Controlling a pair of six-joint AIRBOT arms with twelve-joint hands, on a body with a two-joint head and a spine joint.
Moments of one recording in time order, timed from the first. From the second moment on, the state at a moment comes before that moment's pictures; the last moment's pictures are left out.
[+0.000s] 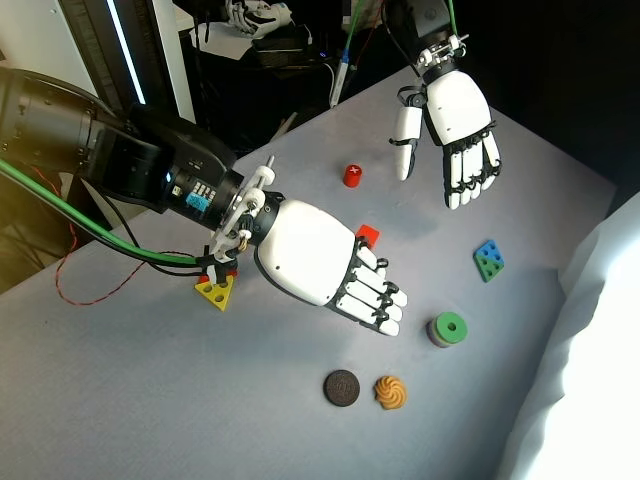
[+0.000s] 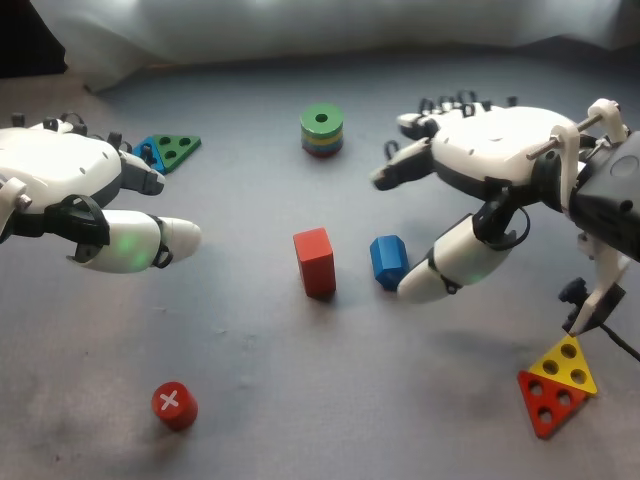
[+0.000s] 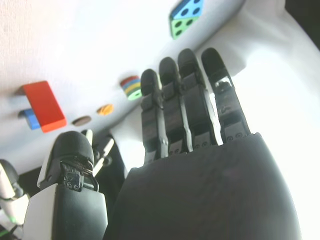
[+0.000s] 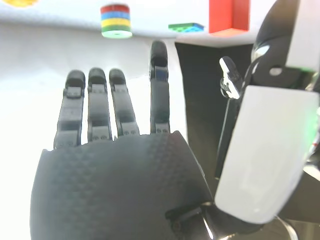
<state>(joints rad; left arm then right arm) 0.31 -0.80 0.83 -1.32 -0.53 2.15 -0.23 -1.20 1.00 1.26 0.55 -2.00</state>
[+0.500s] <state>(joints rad) 0.30 -0.80 0.82 -1.32 -0.52 2.15 -0.23 -1.30 1.09 1.27 0.55 -2.01</state>
